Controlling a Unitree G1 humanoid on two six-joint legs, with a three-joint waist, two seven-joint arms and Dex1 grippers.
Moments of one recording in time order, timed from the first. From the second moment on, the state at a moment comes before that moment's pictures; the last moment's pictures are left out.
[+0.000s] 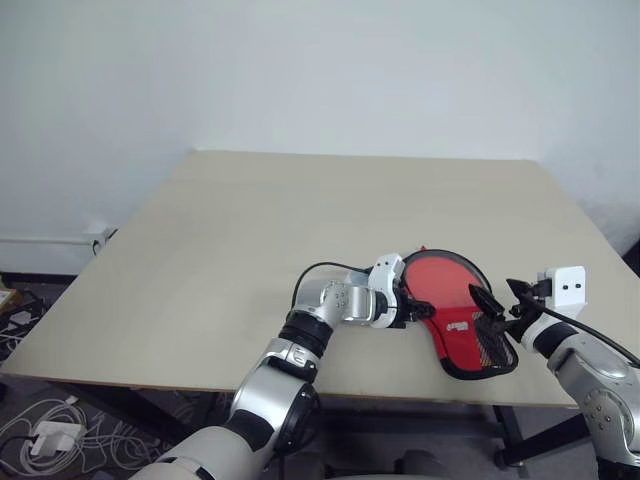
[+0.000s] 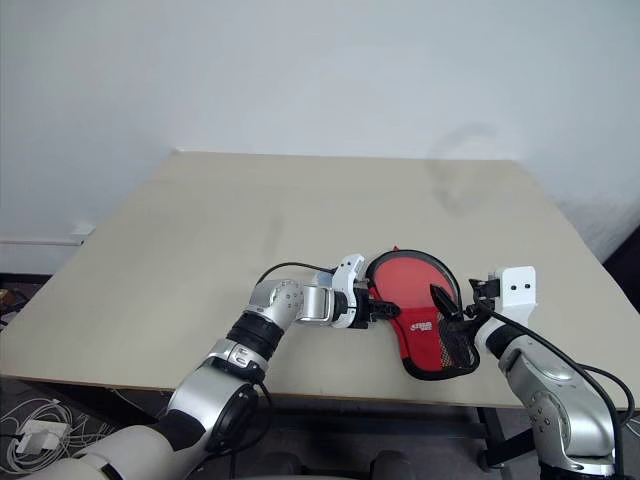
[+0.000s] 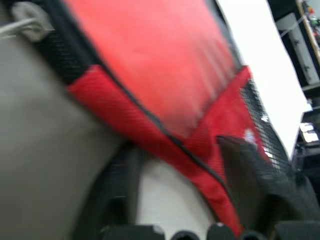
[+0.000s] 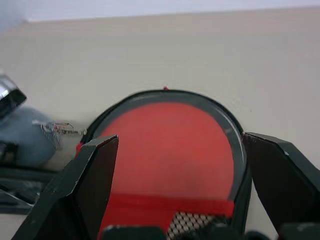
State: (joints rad) left arm -0.79 -0.15 -0.11 0.69 -0.61 1.01 -0.24; right arm 0.07 -0.45 -0.28 -0.42 0.54 0.67 0.30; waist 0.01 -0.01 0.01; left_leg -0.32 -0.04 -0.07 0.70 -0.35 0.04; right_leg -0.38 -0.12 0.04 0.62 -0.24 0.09
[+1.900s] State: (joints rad) left arm -0.61 0.25 -0.19 0.33 -1.43 1.61 0.04; right arm -0.04 -0.45 -0.29 -0.36 0.66 0.66 0.37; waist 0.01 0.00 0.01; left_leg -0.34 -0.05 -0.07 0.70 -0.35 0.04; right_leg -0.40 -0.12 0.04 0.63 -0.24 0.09
